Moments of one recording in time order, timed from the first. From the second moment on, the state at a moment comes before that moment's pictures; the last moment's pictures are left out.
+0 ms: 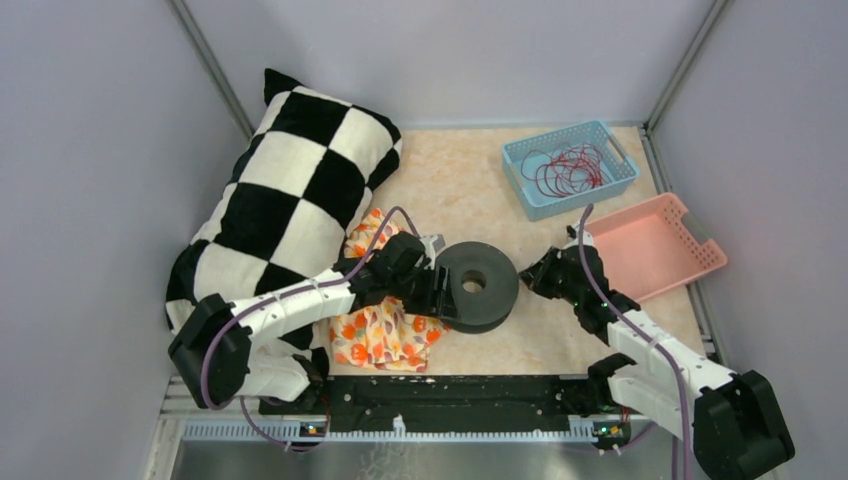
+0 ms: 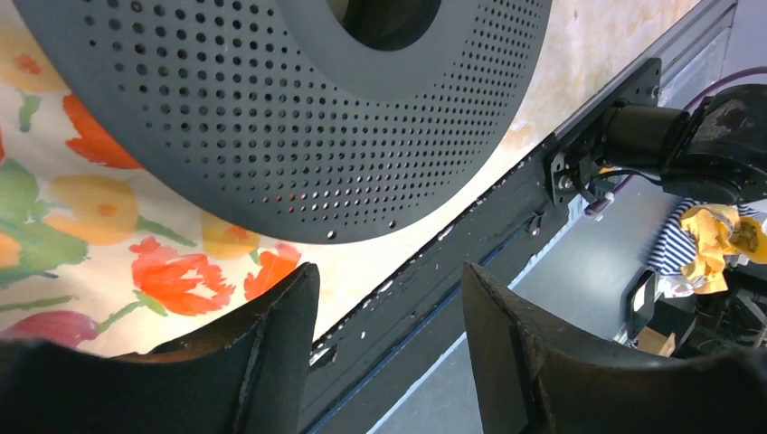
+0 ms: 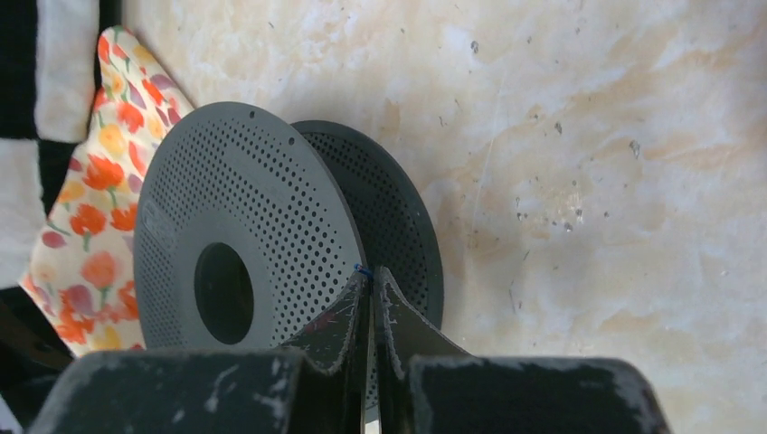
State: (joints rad) left arm -0.85 1.32 0.80 -0.33 0.35 -0.72; right arm 0.42 0.91 0.33 0.01 -0.04 0.72
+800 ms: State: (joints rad) left arm -0.86 1.39 0.80 -0.19 0.40 -0.78; right arm 0.42 0.90 0.34 -0.13 0.04 0.97
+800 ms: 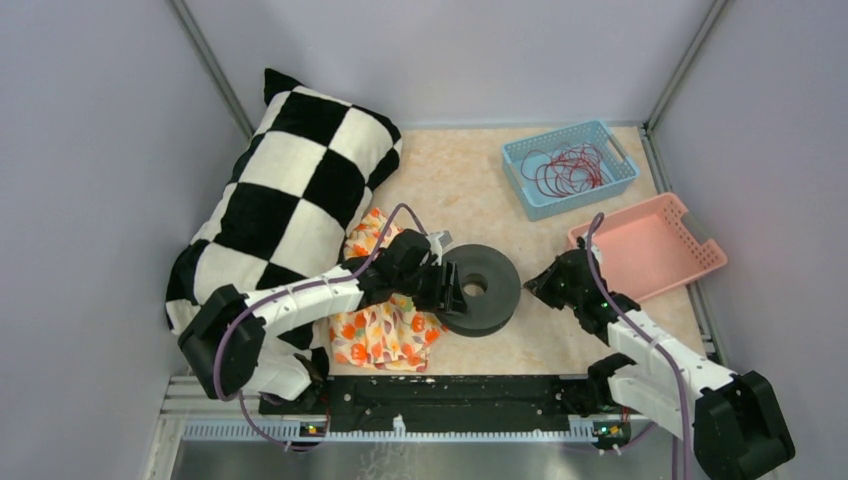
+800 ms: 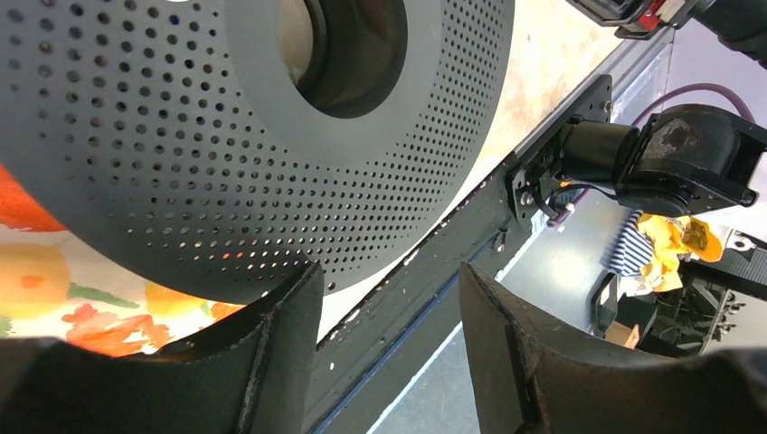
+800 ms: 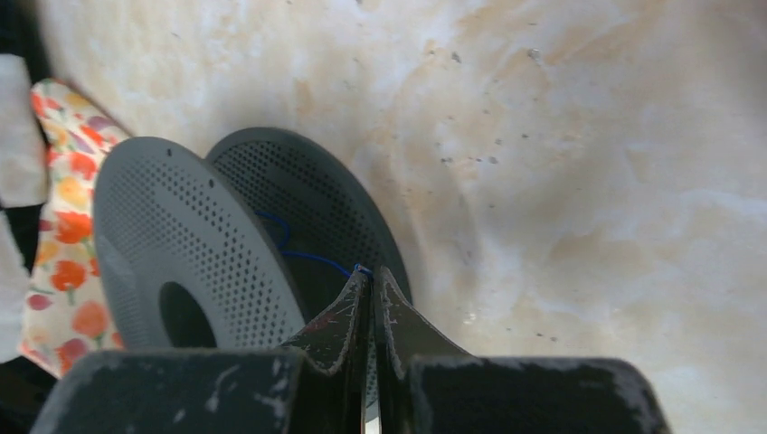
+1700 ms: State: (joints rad) left arm -0.86 1.51 0.86 -0.09 0.45 -0.78; right arm 0.42 0.89 0.22 -0.09 -0.14 1.10
